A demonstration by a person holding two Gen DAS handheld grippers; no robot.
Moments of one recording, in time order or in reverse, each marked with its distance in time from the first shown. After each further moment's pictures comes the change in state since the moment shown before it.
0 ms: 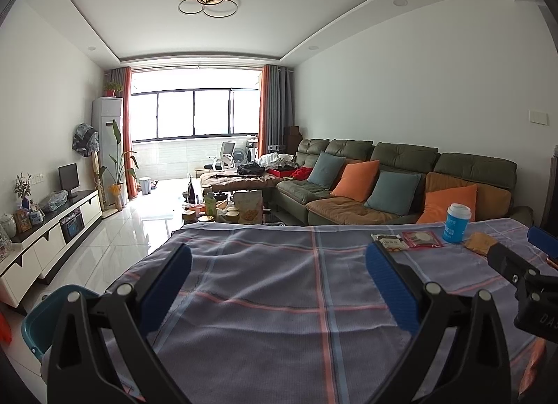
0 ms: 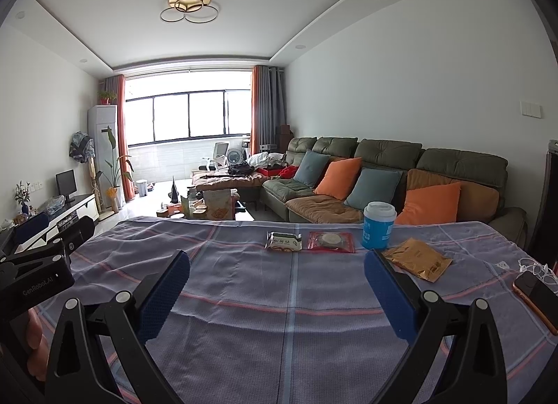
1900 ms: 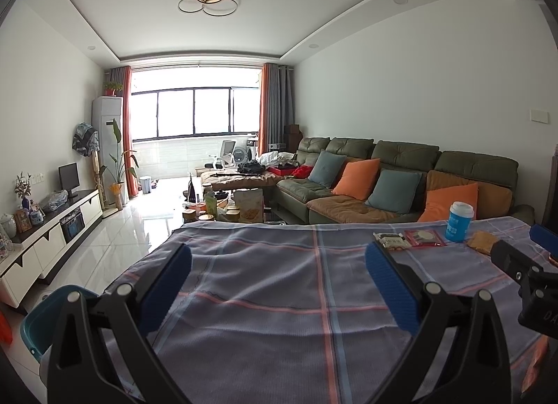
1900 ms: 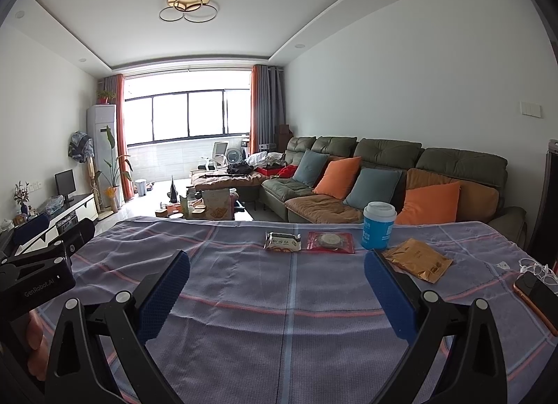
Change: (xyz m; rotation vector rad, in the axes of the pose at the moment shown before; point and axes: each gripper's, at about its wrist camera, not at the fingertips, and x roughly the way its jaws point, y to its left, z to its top) left arm 0.004 0.003 -0.001 0.002 0.004 0.002; right arm 0.002 -0.005 0.003 -0.005 0.003 -0.004
